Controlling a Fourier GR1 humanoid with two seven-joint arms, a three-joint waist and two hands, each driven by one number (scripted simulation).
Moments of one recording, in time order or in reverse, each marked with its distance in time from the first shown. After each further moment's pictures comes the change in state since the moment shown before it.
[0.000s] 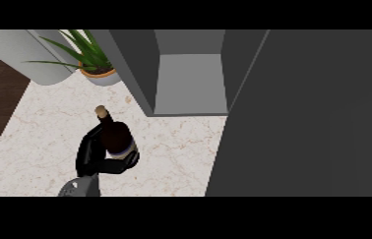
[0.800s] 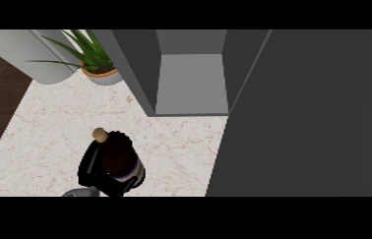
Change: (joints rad) left arm 0.130 0.003 -0.144 -0.258 0.016 -0.210 0.124; right arm 0.034 -0.043 0.001 -0.005 -0.008 -0.036 -0.050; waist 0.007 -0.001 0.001
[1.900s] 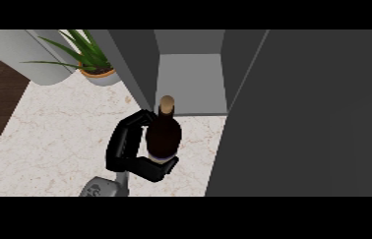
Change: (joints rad) left arm -0.068 -0.071 -0.237 -0.289 -0.022 0.406 0.240; right arm 0.115 -0.091 -0.009 -0.005 -0.023 -0.004 -0.147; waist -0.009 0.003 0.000
